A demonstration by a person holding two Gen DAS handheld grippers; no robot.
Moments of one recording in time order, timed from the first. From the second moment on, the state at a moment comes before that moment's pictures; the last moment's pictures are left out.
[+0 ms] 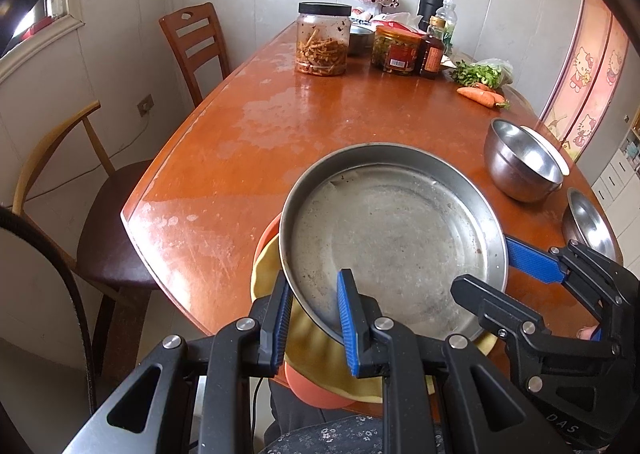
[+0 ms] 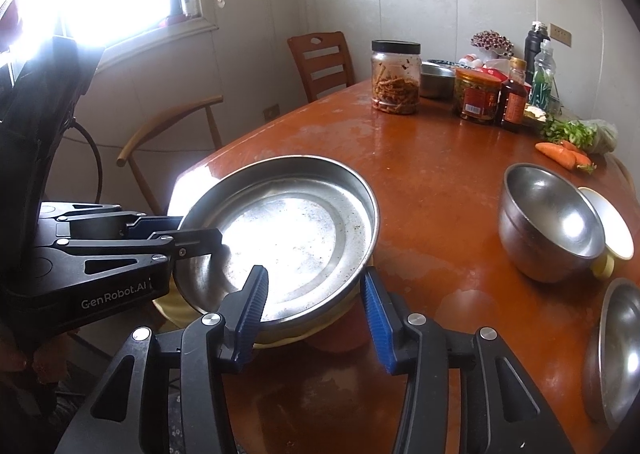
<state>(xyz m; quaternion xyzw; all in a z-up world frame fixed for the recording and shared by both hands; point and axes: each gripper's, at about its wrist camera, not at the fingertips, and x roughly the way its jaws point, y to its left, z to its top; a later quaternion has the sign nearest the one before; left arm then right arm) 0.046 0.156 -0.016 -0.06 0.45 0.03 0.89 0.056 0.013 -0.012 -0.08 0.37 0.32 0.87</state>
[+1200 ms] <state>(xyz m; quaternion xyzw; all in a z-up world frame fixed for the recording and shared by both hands) 0.043 0.163 -0.019 -0.07 0.45 0.02 0.89 0.050 0.012 -0.005 -0.08 0.36 0.31 0.88</state>
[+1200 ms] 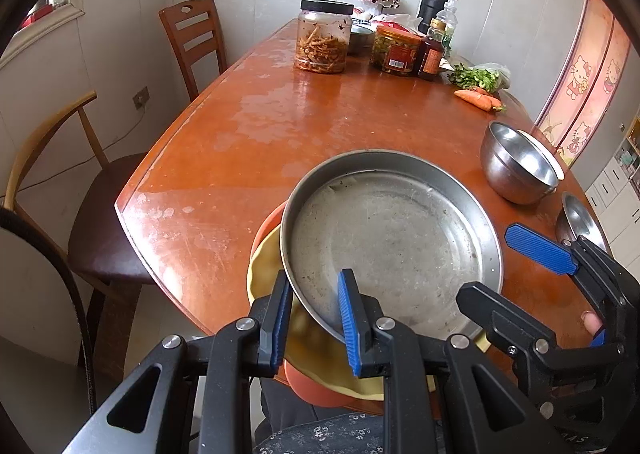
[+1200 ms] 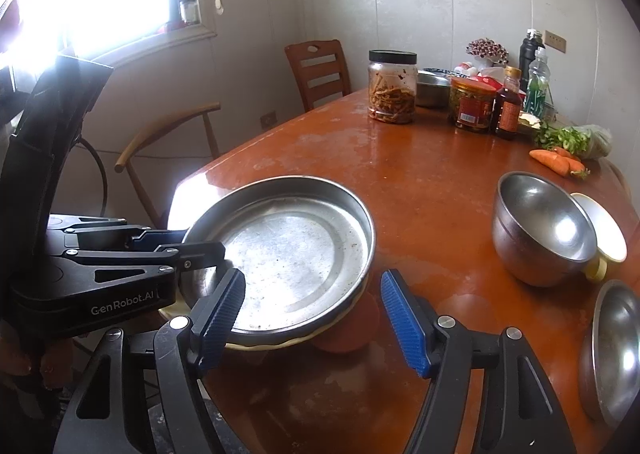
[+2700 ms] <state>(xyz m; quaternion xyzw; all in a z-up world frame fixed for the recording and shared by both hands) 0.023 0.097 0.039 -0.04 0.38 0.01 0.92 0.027 -0.063 0.039 -0.03 0.27 0.27 0.92</state>
